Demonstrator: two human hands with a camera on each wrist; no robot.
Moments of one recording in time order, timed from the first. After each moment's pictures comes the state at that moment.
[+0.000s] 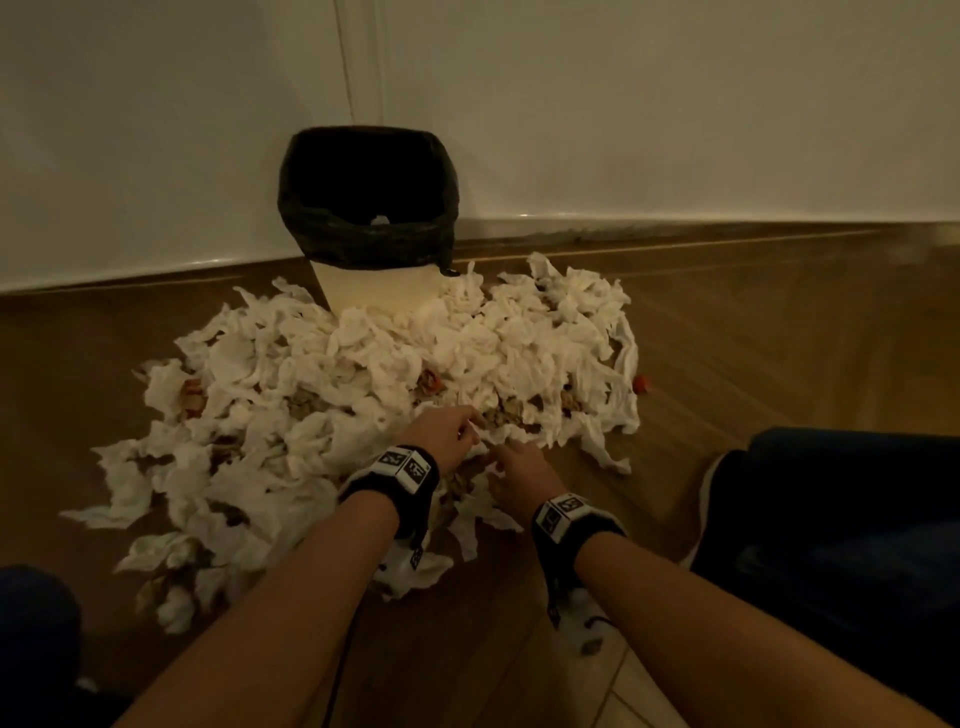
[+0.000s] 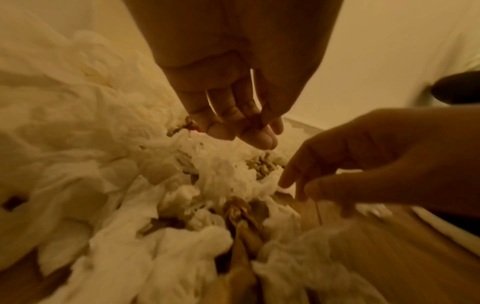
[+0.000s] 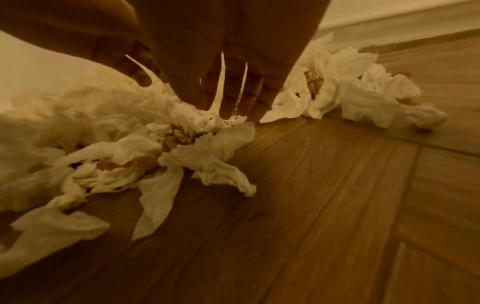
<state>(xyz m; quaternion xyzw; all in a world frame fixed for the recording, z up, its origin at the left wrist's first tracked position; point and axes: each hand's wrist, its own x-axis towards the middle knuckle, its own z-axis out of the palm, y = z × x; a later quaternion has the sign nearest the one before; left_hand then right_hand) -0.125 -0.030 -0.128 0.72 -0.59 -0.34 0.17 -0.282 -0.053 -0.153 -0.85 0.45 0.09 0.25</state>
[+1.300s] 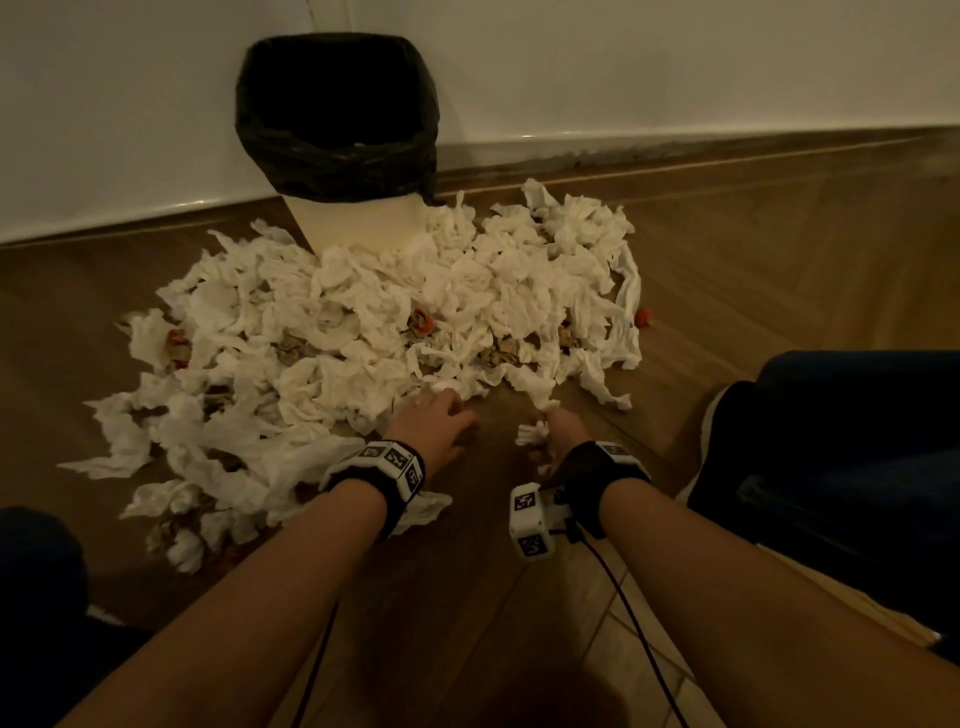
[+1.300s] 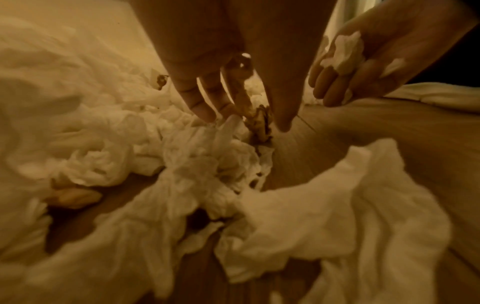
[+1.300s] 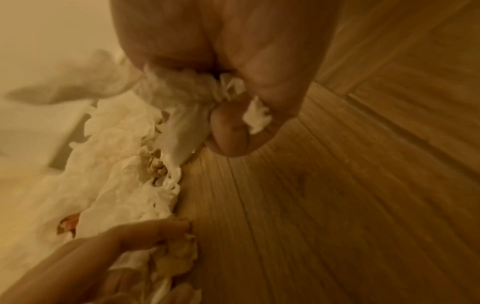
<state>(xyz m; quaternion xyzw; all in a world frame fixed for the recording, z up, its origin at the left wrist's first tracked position) -0.139 0.015 -0.161 0.65 -0.73 -0.20 -0.09 -0.320 -0.054 -0.166 -0.30 0.68 -0.11 0.66</state>
